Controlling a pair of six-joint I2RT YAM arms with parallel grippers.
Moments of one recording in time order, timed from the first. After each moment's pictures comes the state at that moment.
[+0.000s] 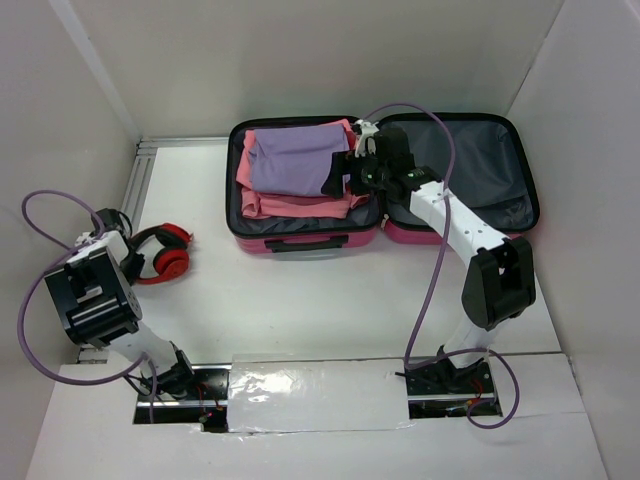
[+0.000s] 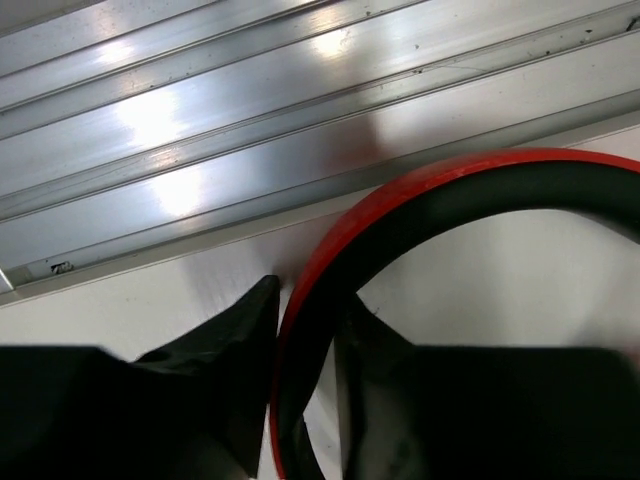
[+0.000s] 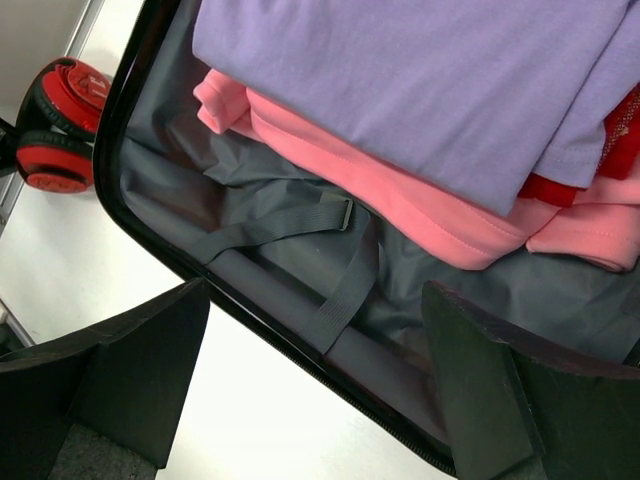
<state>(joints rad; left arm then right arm) 0.52 1.62 0.90 -0.46 -0.35 -0.76 0.39 1.68 1.43 -0.30 -0.37 0.24</state>
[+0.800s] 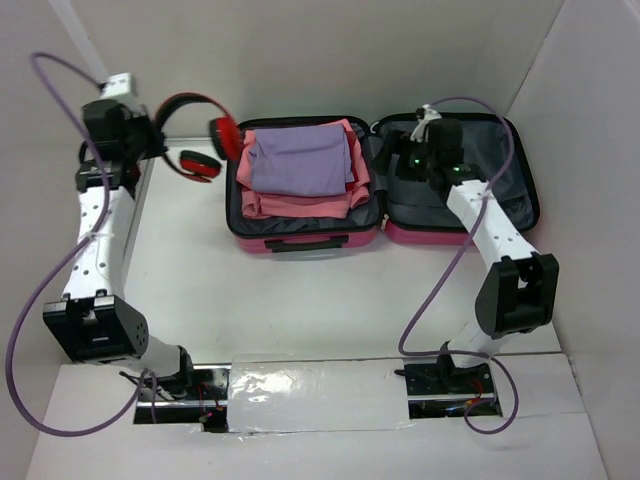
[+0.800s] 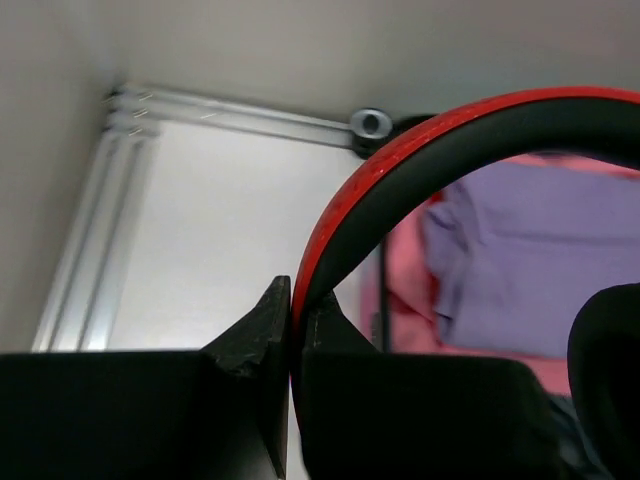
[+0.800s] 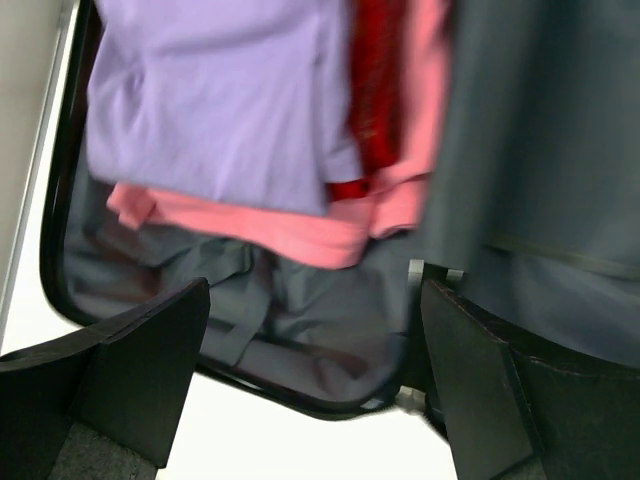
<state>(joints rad) 0.24 1.46 1.56 -0.43 0.09 -0.19 0.17 1.59 1.41 -0.32 -0.30 0.34</state>
